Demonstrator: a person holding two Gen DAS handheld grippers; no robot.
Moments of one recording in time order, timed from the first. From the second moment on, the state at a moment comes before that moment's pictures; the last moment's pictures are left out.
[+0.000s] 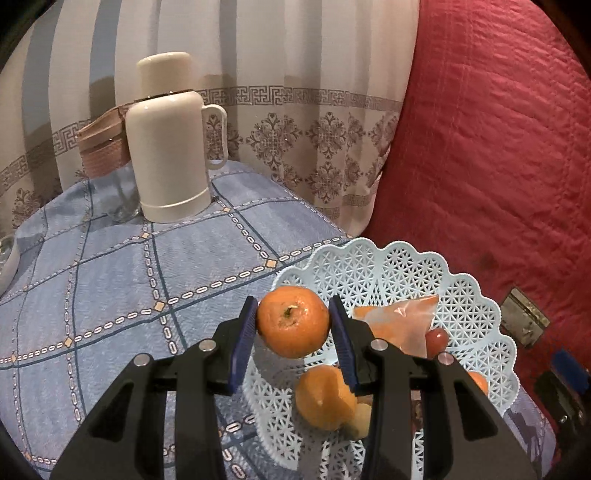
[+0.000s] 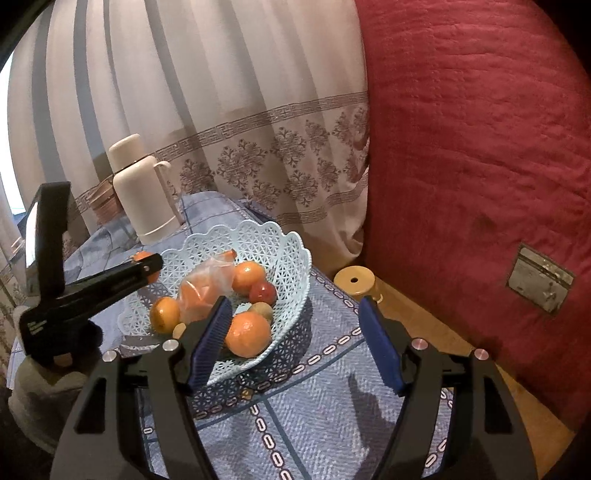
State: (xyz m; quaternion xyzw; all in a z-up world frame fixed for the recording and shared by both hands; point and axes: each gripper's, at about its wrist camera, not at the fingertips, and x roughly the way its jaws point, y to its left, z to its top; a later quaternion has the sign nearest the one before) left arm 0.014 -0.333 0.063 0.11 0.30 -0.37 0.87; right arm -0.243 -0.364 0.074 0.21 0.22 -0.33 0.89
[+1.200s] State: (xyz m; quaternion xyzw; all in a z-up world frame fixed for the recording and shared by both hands) left arm 0.003 -0.343 0.055 0.13 0.30 -0.38 0.87; right arm -0.235 -0.361 0.070 0.21 0.23 -0.32 0.90
